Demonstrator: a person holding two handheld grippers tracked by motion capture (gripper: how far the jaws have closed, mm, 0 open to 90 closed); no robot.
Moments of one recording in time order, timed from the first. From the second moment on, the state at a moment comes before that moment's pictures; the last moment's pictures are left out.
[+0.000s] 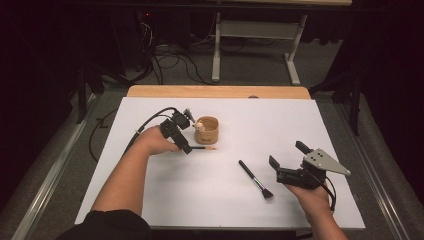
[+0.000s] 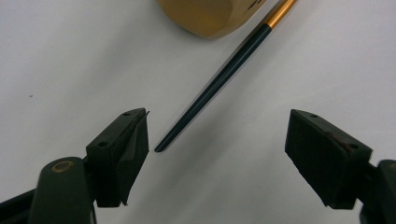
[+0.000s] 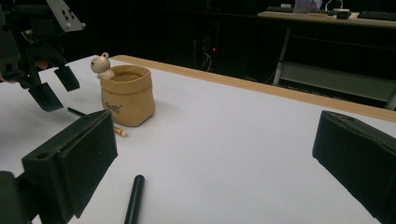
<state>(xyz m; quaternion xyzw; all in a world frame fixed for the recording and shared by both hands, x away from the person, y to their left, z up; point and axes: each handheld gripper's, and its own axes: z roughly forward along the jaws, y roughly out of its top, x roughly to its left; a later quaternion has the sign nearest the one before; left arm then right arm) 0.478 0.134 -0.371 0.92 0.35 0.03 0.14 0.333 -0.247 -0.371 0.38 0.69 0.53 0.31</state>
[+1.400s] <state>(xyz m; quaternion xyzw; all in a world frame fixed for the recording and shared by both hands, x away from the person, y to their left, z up) 0.485 0.124 -0.393 0.94 0.31 0.05 0.13 0.332 -0.246 -0.372 0.38 0.69 0.53 0.31</state>
